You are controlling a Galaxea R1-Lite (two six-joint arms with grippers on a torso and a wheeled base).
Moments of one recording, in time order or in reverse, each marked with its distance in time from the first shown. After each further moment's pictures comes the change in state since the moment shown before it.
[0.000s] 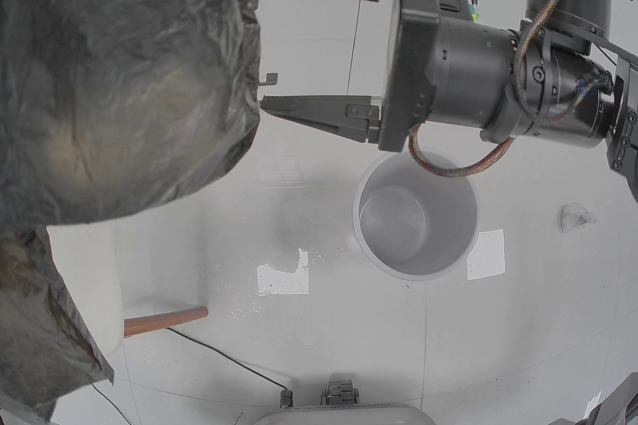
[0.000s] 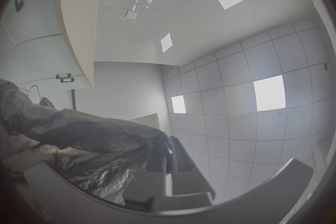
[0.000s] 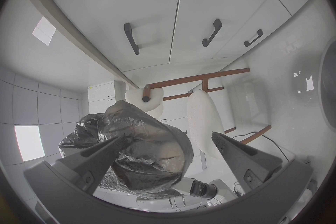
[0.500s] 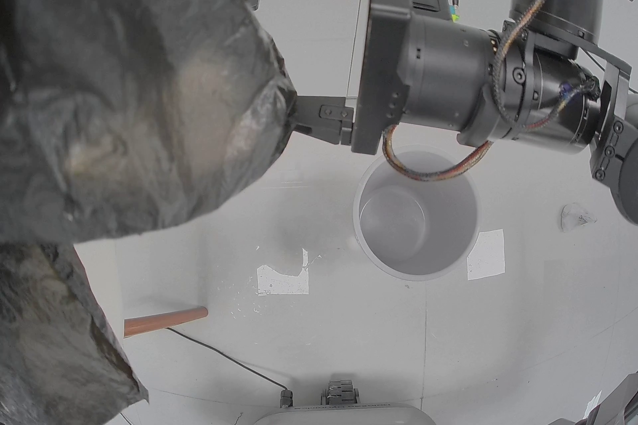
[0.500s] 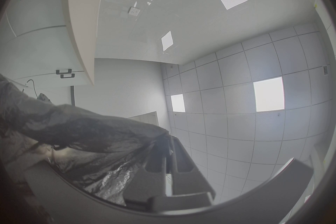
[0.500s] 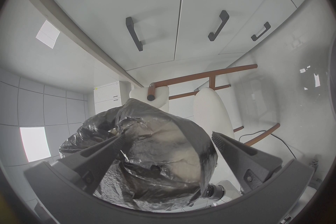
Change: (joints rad) left arm -0.026 0.039 0.069 -0.088 0.000 0.007; right arm 0.026 0.034 -0.001 -0.082 0.001 0.048
